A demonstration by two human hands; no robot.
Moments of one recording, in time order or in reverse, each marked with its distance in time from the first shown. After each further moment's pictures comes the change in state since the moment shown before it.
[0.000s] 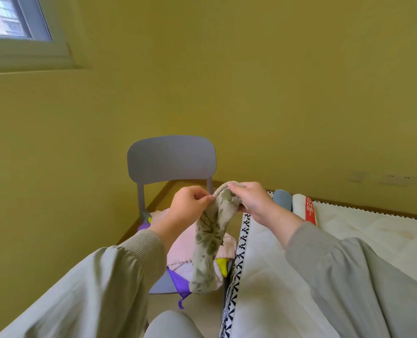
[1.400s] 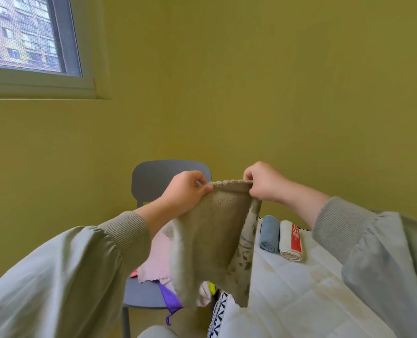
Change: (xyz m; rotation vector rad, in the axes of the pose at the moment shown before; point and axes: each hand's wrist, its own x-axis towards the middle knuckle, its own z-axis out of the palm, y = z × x) left_hand -0.042 0.082 -0.063 0.126 0.108 0.249; right_hand -0.070 -0.106 -0.048 -1.126 0.098 -0.375
